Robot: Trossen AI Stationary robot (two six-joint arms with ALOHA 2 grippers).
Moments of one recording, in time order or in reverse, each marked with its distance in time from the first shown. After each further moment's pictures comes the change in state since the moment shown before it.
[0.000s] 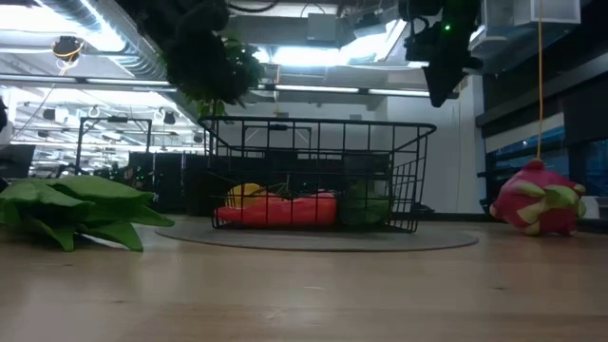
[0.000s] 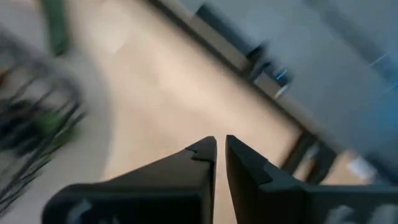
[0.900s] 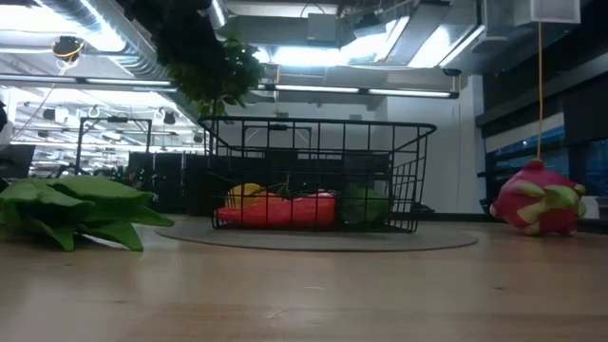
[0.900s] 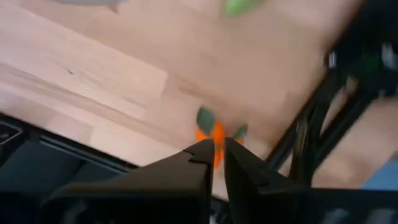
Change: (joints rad) left arm 0.000 -0.110 0.000 -0.016 -0.065 0.096; right arm 1.207 -0.017 -0.005 -0.274 -0.332 1.577
